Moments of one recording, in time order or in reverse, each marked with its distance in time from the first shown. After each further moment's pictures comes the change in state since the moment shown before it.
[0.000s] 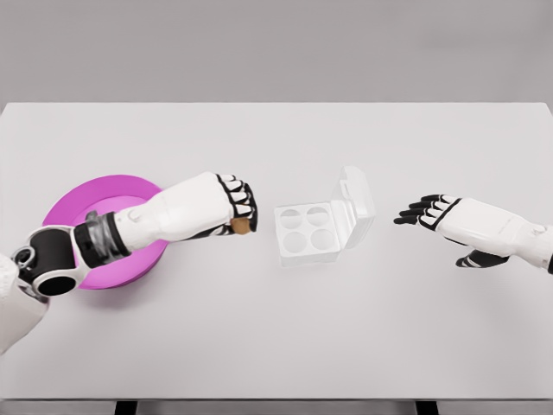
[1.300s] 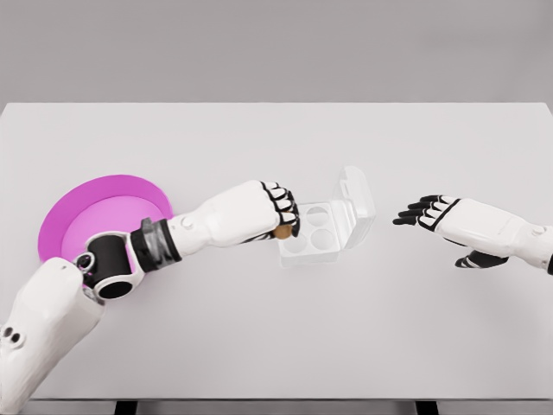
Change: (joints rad) left arm 0.002 -0.205 -0.008 0.073 -0.179 0.000 -0.002; right arm 0.003 -0.001 0.000 -0.008 0.000 0.000 0.000
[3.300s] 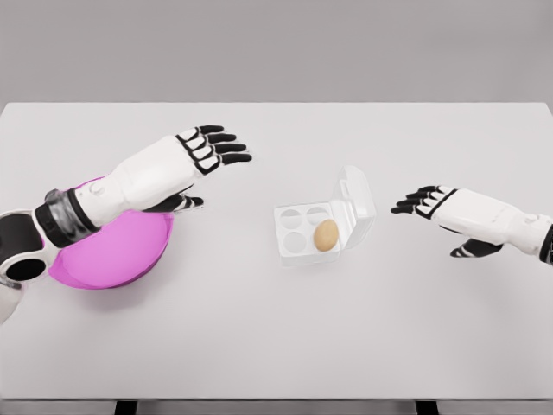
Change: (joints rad) left arm 0.015 0.233 0.167 -0.067 0.242 0.000 0.006; right arm -0.080 0.029 0.050 0.082 0.004 0.000 0.000
